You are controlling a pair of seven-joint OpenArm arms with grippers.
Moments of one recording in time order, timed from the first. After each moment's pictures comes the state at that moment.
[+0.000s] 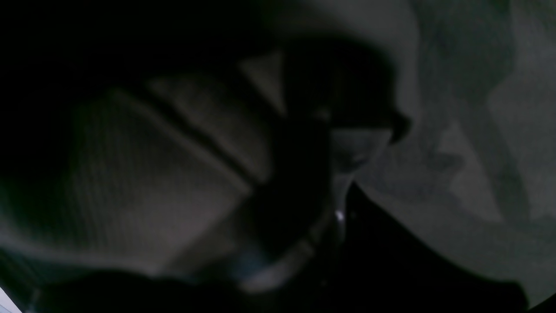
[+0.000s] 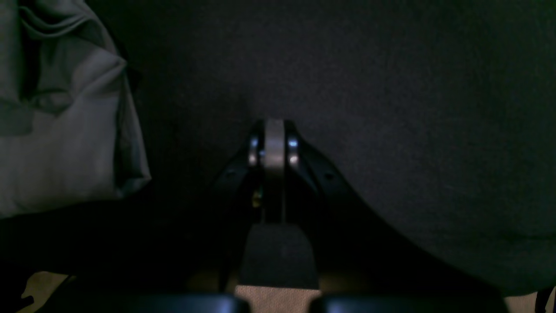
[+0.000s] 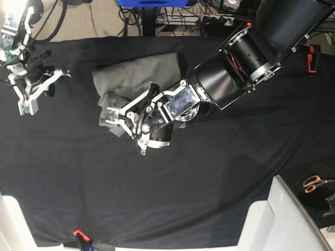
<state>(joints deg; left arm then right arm) -28.3 -2.0 59.1 56.4 7.4 -42.0 43.3 -18.4 2.9 24.8 97.1 9.1 25.2 -44.9</state>
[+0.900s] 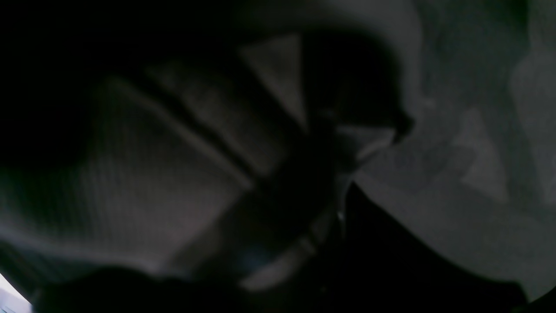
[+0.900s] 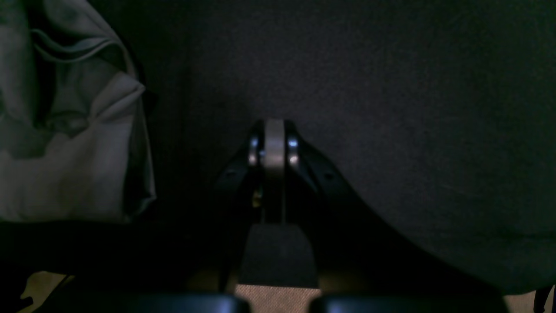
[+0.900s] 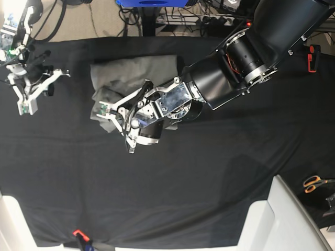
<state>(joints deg) -29.3 -0.6 63.4 57.3 7.5 -42.0 43.2 -18.4 3.1 25.0 97.1 9.0 25.2 -44.9</state>
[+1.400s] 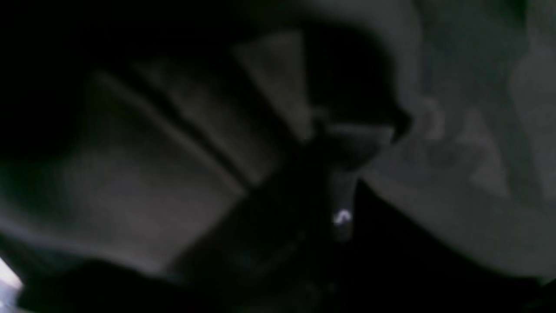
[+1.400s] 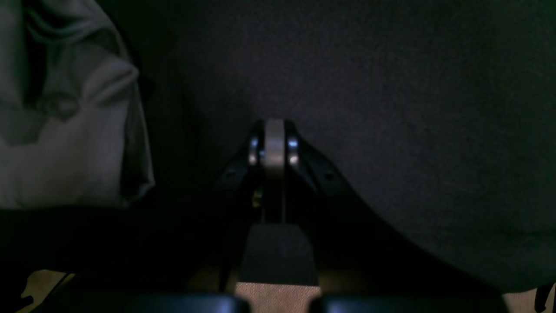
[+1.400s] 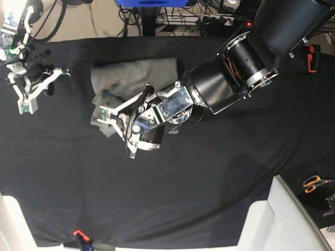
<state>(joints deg) -31.0 -0.7 63.2 57.1 7.3 -42.0 43.1 -18.7 3.0 24.9 97.1 9.0 25.2 -44.9</state>
